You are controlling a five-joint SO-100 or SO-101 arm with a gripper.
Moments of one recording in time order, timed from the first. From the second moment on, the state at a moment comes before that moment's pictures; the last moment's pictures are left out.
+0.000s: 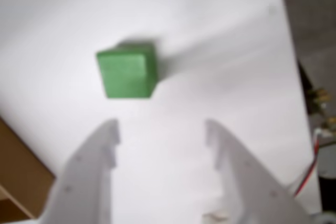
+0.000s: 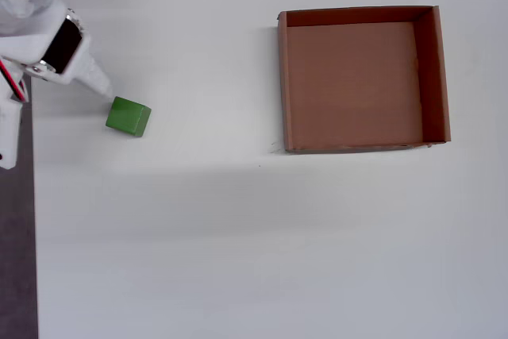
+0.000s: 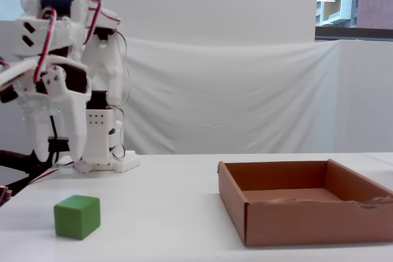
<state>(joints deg) 11.6 109.2 115.0 61.2 -55.1</state>
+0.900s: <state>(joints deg) 5.8 90.5 100.6 62.5 -52.6</state>
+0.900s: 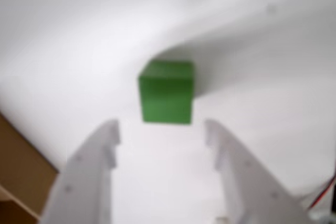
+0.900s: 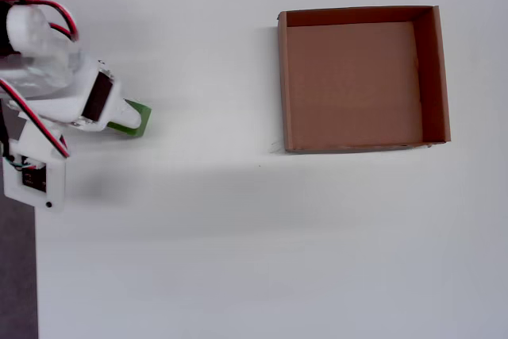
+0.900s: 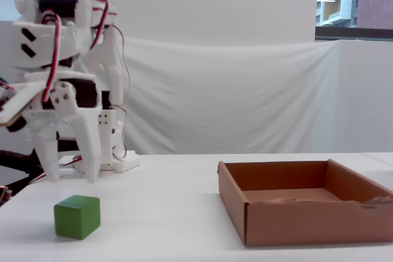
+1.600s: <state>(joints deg) 3.0 81.4 91.8 63.7 -51.5</state>
